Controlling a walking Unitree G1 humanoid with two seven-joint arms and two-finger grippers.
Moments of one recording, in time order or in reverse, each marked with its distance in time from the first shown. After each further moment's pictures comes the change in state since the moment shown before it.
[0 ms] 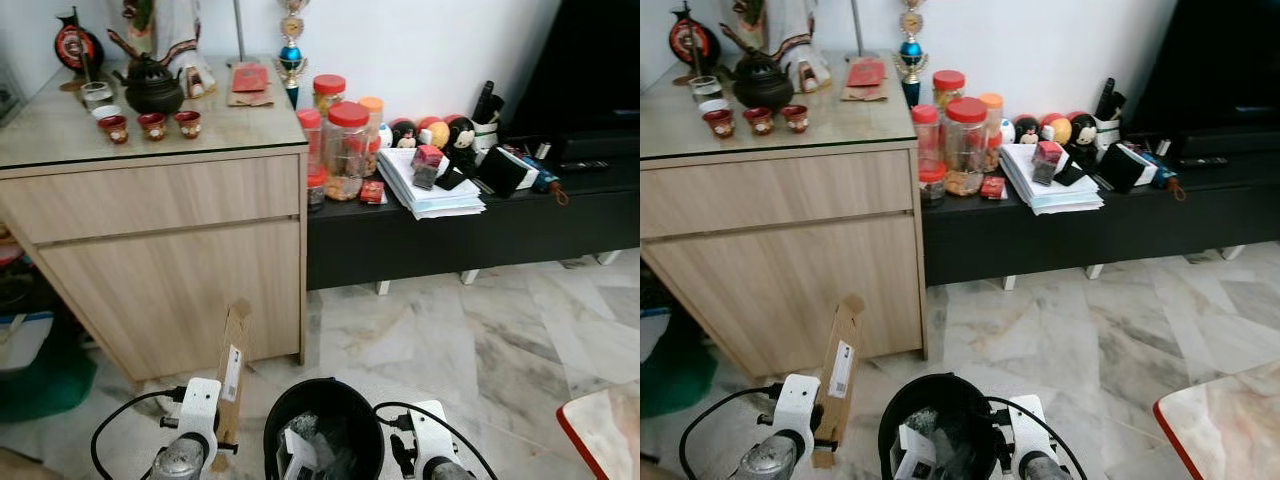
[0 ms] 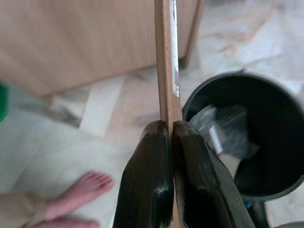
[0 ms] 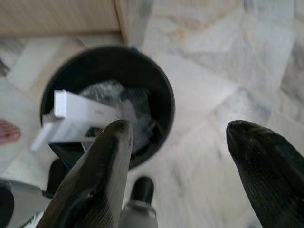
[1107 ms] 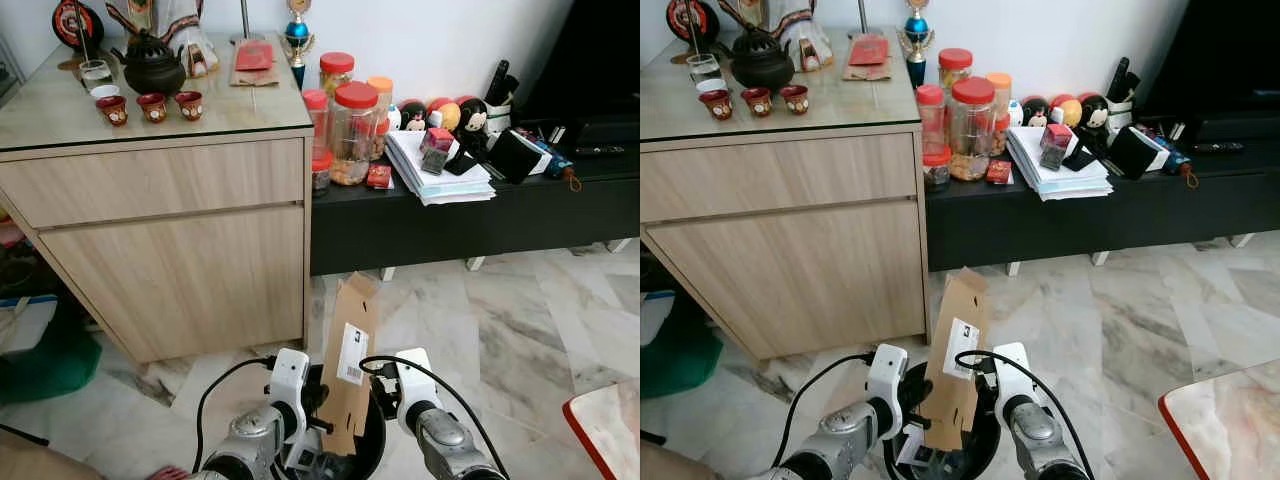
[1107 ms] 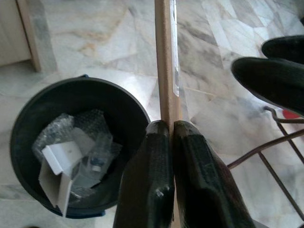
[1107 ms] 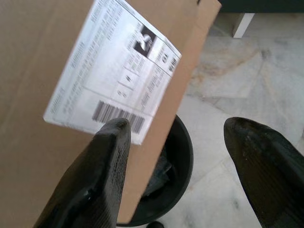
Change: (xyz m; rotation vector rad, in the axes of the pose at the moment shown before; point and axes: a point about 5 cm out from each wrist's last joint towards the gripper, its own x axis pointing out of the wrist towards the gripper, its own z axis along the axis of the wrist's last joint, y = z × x) left arm 0.006 -0.109 0.035 -0.124 -0.030 -0.531; right arm 0.007 0.009 0.058 -0.021 -0.202 0.090
